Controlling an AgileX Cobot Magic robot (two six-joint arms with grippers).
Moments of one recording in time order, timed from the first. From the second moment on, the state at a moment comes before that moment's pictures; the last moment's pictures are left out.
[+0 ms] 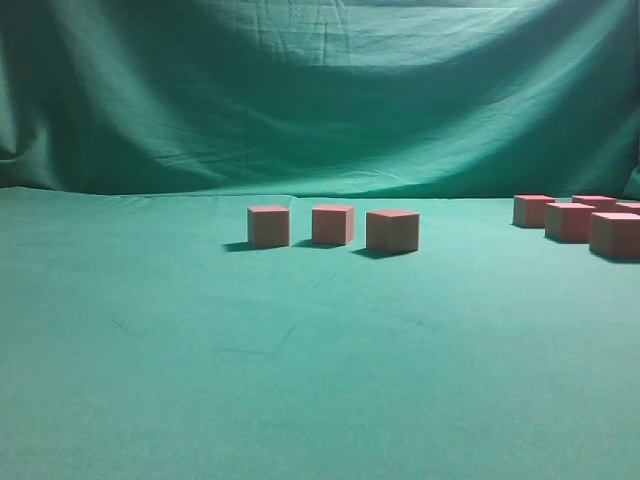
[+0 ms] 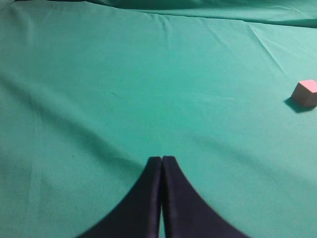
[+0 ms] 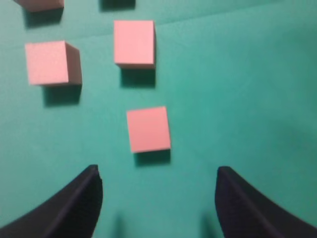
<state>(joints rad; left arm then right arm) -0.01 -0.01 0.02 -0.07 0.35 -0.02 0.01 1.44 -0.92 0.03 0.83 0.07</state>
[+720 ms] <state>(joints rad) -0.01 -0.01 0.02 -0.07 0.35 -0.02 0.01 1.69 -0.92 0.04 0.64 0.04</state>
